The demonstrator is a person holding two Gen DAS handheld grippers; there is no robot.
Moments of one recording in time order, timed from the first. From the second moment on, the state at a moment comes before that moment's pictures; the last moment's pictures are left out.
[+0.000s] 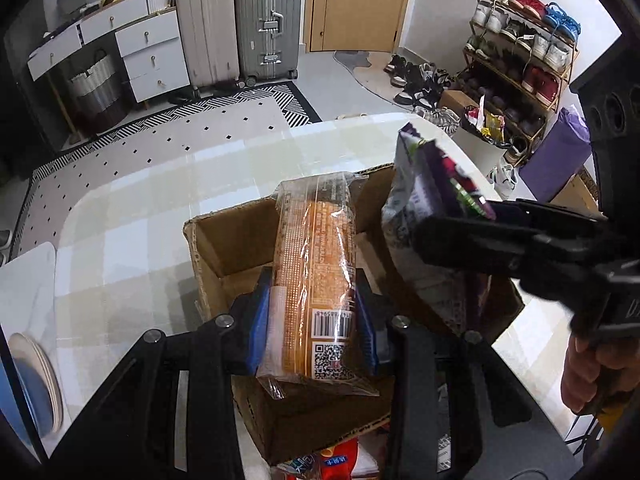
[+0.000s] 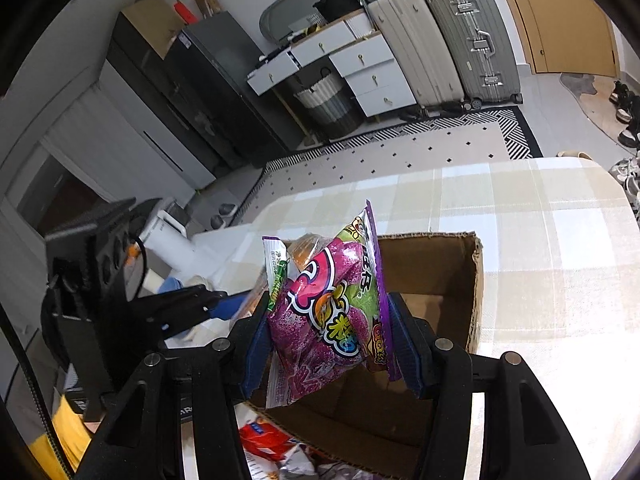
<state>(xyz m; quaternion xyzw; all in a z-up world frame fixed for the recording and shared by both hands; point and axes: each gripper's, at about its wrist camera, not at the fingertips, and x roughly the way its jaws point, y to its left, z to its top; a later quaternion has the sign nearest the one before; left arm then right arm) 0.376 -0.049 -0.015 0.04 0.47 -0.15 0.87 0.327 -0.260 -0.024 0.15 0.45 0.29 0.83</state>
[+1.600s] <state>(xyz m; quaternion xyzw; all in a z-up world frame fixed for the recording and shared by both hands) 0.353 -0.043 -0.030 0.07 0.48 -0.13 0.86 0.311 -0.267 -0.012 0.12 0.46 0.26 0.84</state>
